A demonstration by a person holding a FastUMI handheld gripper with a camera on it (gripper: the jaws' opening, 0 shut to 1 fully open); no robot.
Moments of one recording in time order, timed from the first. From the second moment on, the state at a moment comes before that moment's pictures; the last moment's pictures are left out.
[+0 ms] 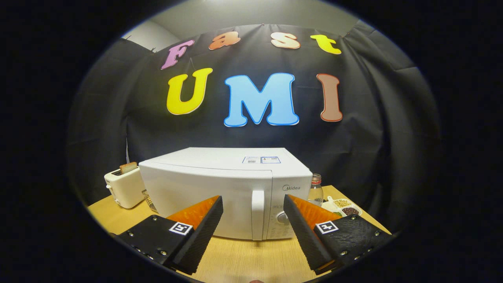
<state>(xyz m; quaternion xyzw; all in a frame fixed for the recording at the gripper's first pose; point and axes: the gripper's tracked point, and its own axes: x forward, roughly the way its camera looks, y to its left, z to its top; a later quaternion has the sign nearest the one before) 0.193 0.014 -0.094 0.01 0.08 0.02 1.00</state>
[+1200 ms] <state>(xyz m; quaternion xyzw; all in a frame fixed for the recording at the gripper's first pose) 0.233 0.014 -0.165 0.01 0.18 0.04 0.98</state>
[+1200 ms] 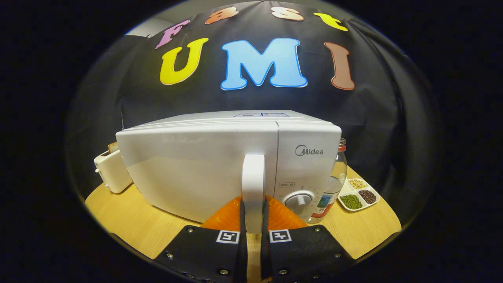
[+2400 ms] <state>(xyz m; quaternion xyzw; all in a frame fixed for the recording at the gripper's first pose) 0.158 0.037 -0.138 -0.03 0.14 0.05 0.99</state>
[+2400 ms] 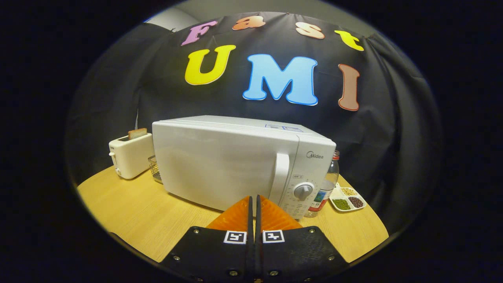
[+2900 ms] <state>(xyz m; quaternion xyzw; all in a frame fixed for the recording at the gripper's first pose) 0.204 0.025 -0.167 0.01 0.18 0.04 0.98</state>
